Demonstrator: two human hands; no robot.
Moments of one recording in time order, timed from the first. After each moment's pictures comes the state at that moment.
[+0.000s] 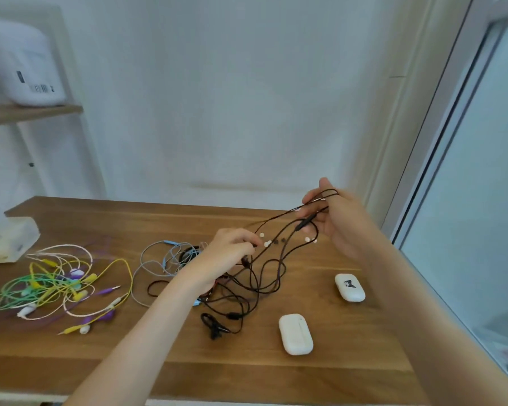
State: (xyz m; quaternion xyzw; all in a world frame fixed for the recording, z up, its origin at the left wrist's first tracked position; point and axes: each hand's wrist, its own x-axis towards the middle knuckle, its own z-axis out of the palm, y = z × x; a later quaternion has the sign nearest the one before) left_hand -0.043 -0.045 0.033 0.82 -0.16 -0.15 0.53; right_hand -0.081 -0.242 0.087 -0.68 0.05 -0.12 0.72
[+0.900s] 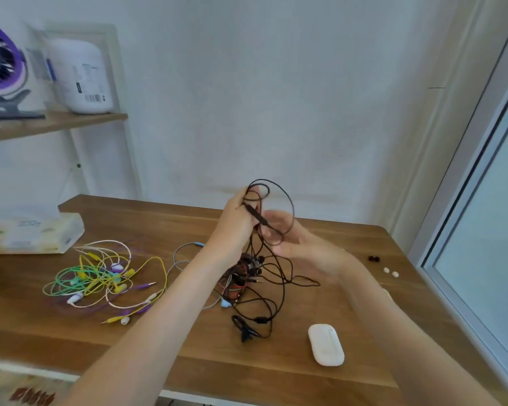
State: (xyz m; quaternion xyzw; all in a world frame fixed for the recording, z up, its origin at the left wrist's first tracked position) left_hand -0.040 -0.033 0.077 0.67 -0.14 0.02 0.73; right_hand -0.061 -0.185 0.051 -0.76 -0.22 0.11 0.60
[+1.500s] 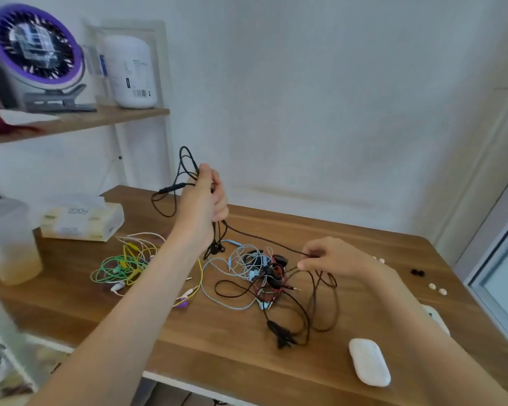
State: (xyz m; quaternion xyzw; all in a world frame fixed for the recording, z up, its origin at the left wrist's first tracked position) left_hand -0.014 0.070 0.090 0.49 -0.05 0.08 0.86; right_hand -0.012 -0.177 0.030 -0.95 -0.16 0.08 0.24
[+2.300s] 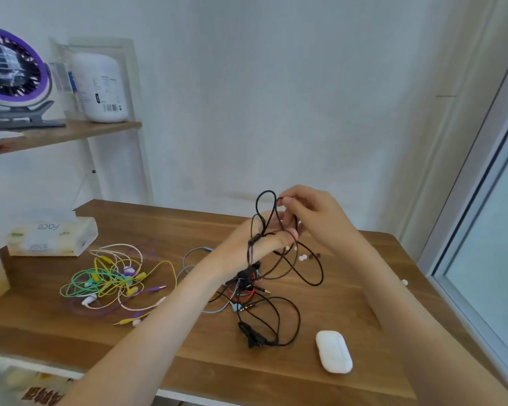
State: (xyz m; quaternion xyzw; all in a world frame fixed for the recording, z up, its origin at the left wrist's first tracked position) left_hand -0.046 -0.008 0.065 0.76 -0.35 -0.05 0.55; right_hand -0.059 -0.167 0.101 -0.84 -0.18 -0.17 0.49
